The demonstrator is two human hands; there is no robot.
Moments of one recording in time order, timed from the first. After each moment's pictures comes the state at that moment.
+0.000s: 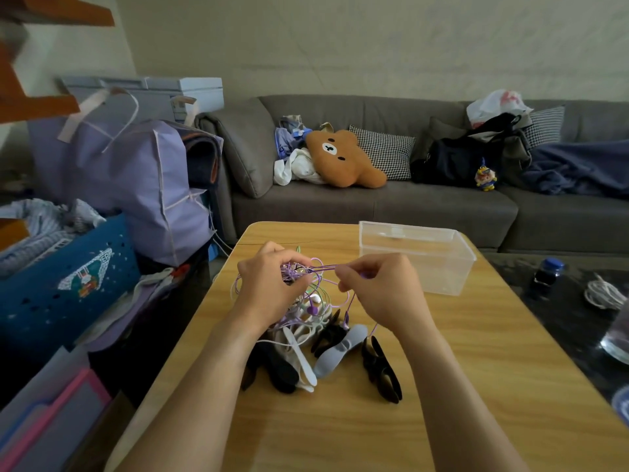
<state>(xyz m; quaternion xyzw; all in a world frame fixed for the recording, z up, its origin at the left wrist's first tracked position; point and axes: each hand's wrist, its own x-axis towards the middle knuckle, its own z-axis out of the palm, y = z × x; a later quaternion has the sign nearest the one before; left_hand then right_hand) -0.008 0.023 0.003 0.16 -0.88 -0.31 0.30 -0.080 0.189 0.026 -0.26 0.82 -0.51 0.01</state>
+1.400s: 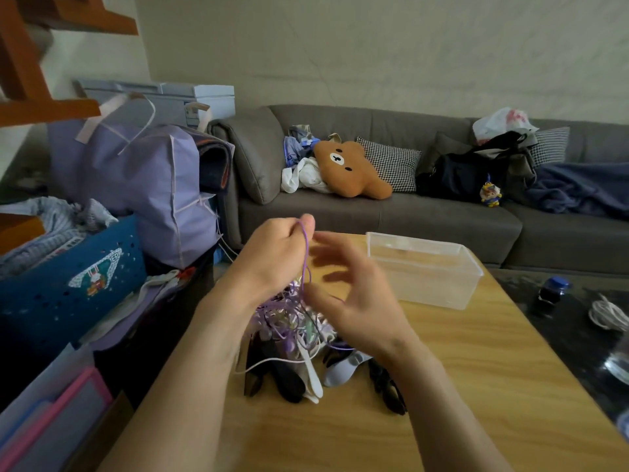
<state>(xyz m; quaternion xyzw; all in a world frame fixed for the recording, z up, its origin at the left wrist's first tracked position) 0.017 0.034 0.086 0.17 -0.87 -0.39 0.26 -0.043 0.170 0.039 -0.47 0.70 -0.54 -0.01</state>
